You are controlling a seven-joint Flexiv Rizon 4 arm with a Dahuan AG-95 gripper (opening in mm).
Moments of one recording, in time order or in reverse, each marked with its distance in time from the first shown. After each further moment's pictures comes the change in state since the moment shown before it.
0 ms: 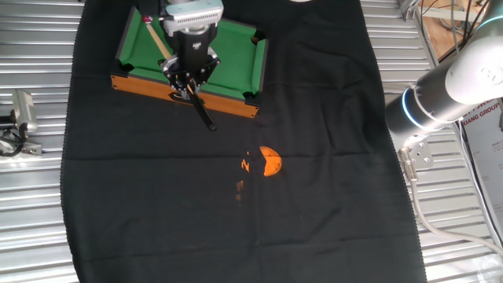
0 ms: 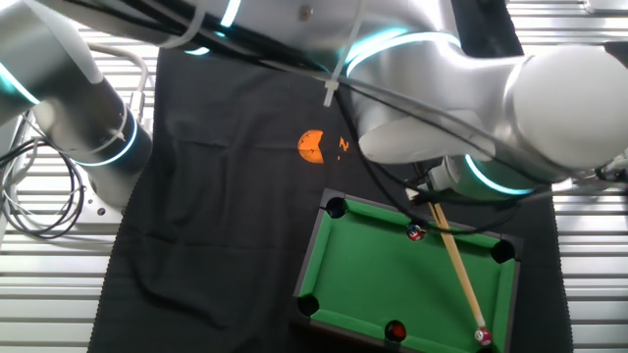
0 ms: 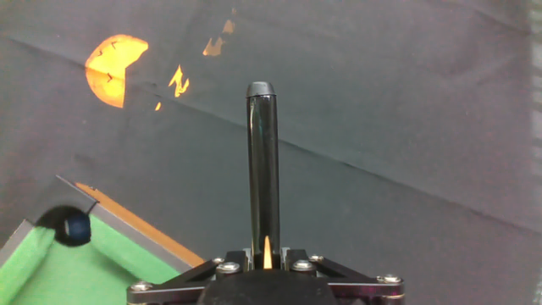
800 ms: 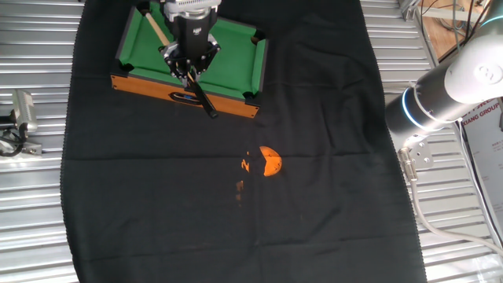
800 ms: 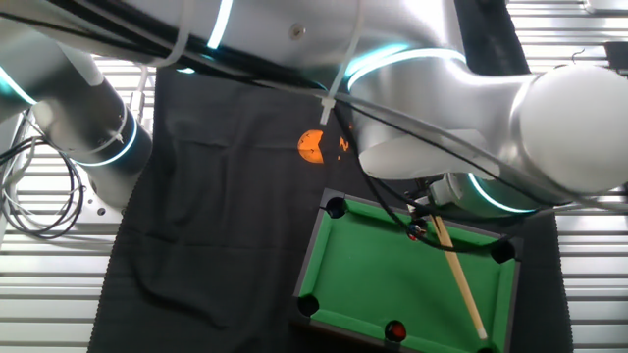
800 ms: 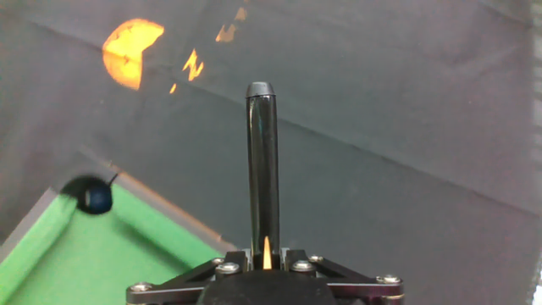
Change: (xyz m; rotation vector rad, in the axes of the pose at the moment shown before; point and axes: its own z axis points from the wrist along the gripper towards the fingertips) arm 0.009 0.004 -0.004 -0.011 0.006 0.002
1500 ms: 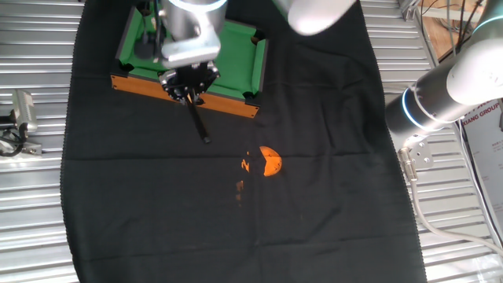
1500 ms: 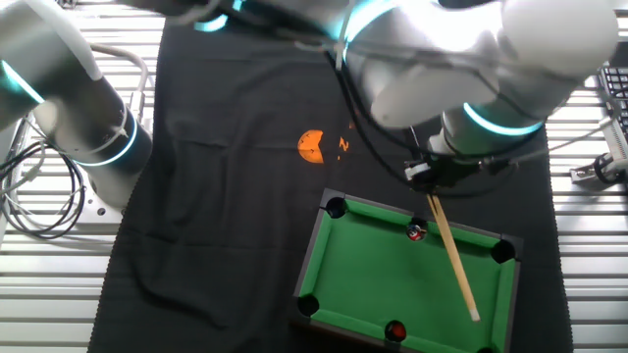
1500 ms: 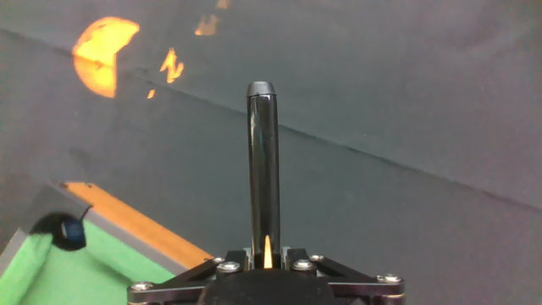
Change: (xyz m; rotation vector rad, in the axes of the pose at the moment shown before) arm -0.025 -0.015 0.024 -0.050 0.184 0.127
